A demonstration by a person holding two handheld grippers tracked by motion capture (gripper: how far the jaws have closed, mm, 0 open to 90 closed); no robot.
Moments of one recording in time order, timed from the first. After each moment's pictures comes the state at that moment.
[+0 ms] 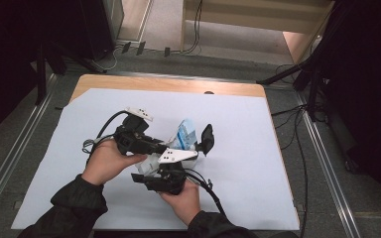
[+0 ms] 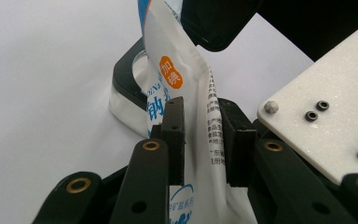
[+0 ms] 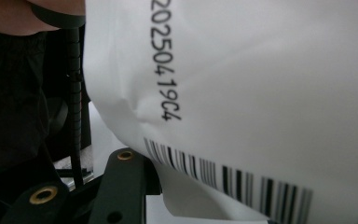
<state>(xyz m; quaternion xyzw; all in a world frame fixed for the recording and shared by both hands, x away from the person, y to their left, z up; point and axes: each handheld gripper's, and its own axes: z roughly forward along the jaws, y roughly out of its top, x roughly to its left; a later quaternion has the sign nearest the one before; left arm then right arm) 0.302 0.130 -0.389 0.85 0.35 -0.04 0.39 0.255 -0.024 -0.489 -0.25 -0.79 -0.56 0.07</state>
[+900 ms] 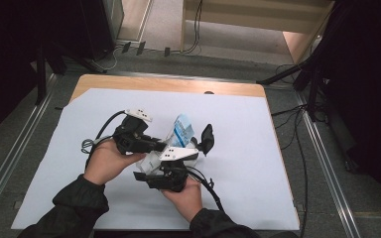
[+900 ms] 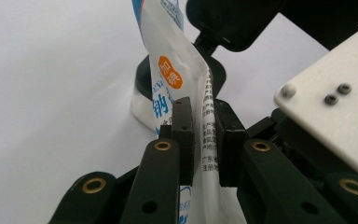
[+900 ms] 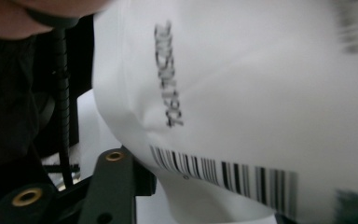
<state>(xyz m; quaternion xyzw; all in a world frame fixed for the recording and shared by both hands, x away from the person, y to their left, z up) 0.301 0.132 -0.393 0.85 0.36 0.01 0.39 0.263 -0.027 -0.490 -0.26 -0.79 -0.55 0.06</state>
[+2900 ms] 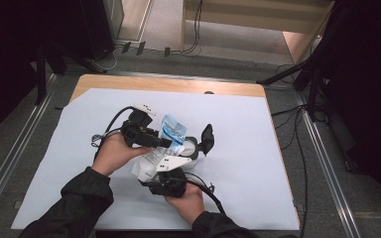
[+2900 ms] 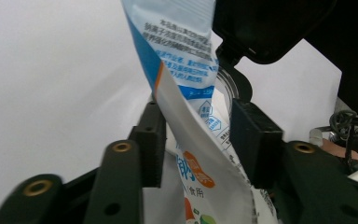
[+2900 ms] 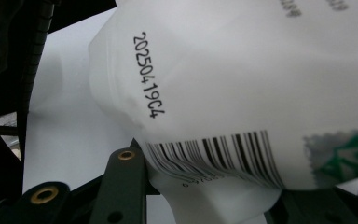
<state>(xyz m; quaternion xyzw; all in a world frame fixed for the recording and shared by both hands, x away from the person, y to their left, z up) 0.339 0.130 -0.419 0.85 0.35 -0.04 0.40 0.254 -0.025 -0.514 -0.22 -0.84 -0.49 -0.01</state>
